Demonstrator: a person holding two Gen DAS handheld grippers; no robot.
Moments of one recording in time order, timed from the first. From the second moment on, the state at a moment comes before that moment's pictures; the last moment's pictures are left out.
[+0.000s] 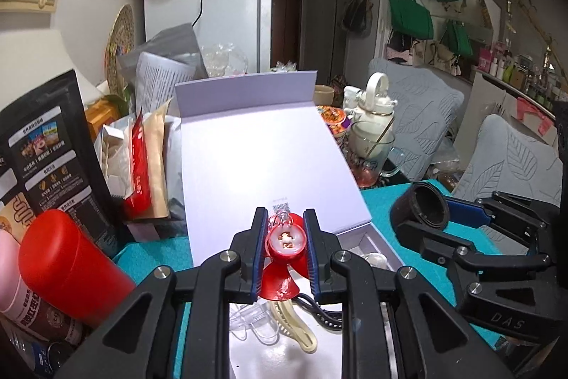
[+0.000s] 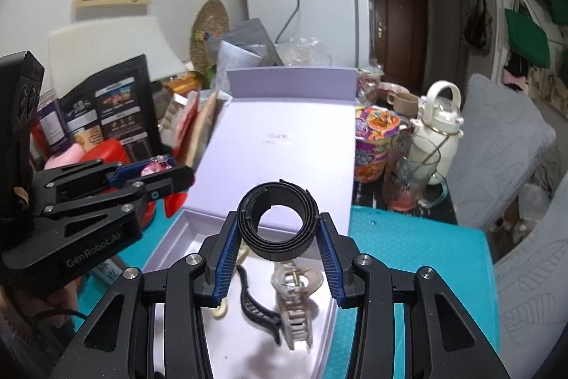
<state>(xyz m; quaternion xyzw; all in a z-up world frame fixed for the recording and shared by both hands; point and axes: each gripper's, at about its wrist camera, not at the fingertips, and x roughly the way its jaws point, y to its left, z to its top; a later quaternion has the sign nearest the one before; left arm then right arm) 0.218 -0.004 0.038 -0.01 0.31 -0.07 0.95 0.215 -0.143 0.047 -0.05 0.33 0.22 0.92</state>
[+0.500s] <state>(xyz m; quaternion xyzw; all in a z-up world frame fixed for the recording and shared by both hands) 0.240 -0.007 0.003 0.00 0.36 -0.06 0.93 0.236 -0.146 0.014 -0.05 0.37 0.20 0.90</state>
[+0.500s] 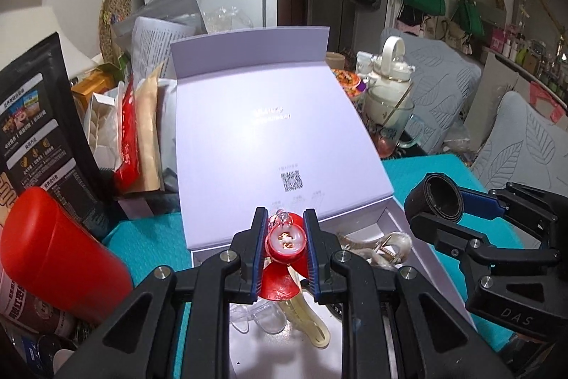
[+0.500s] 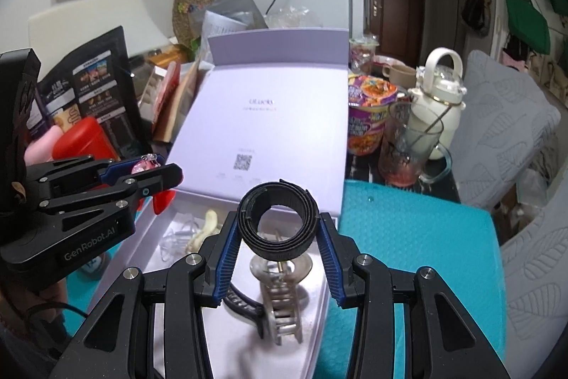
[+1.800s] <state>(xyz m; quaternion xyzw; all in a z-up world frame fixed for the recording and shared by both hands) 0.278 -0.006 -0.064 0.00 0.46 -0.03 0.89 0.260 -0.131 -0.036 -0.06 0.42 0.20 0.88</state>
